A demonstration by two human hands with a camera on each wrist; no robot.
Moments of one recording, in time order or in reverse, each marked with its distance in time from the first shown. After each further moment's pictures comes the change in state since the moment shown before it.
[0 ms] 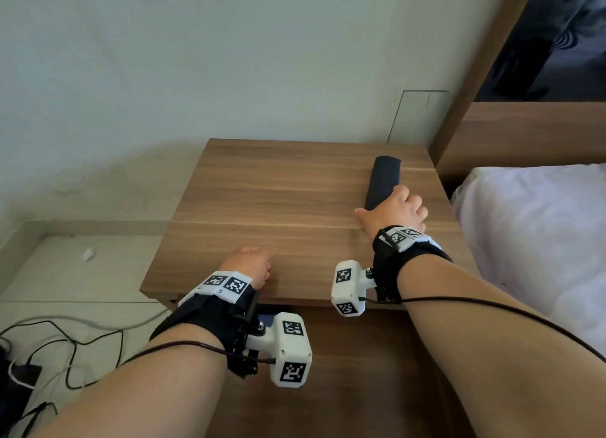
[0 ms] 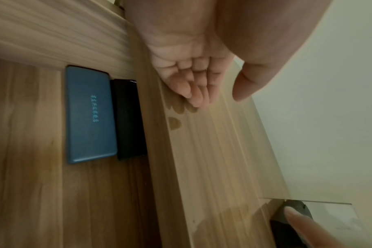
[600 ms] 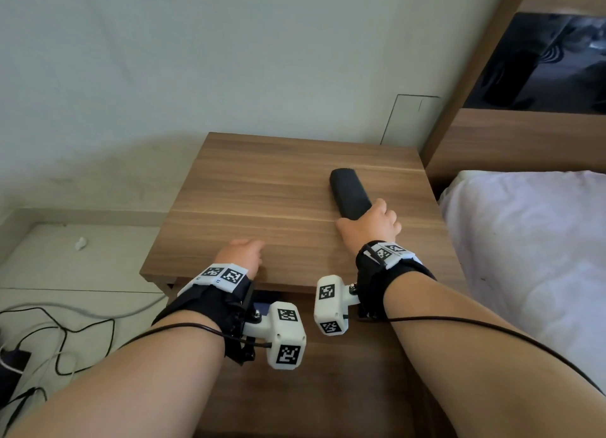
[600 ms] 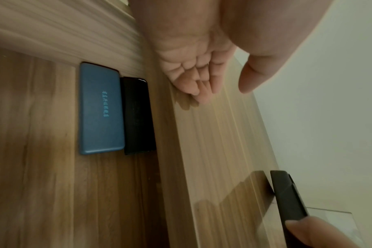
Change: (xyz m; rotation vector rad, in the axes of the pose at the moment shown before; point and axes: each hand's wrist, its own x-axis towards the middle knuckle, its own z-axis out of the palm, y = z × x) left_hand -0.001 -0.017 -0.007 -0.033 0.075 0.021; right_hand -0.044 0.002 -0.002 0.127 -0.132 0.004
